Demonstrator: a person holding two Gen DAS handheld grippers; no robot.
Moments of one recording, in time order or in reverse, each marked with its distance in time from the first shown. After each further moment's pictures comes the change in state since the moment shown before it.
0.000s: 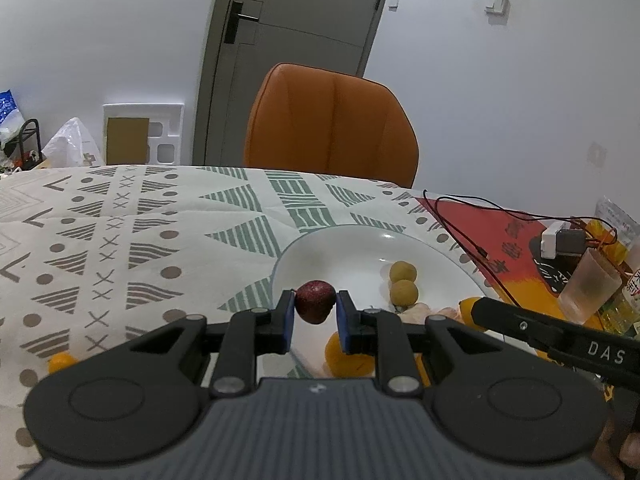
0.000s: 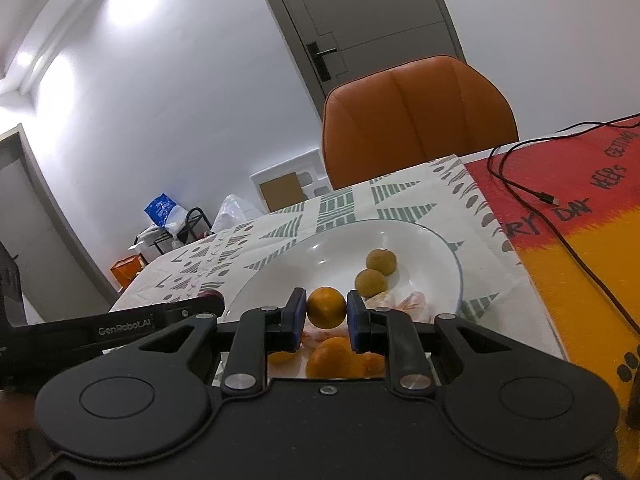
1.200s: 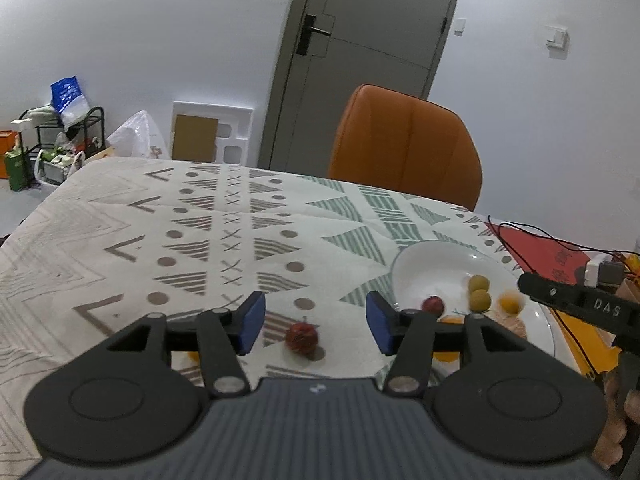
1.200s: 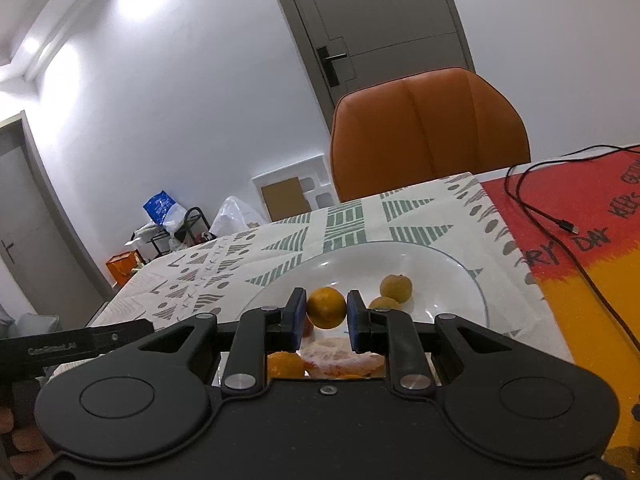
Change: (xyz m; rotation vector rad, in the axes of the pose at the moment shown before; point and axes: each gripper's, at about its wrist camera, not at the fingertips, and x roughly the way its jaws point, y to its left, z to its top) left arm -0.055 0.064 -0.006 -0.104 -0.038 0.157; right arm 0.024 0.018 0.013 -0.064 -0.016 -0.009
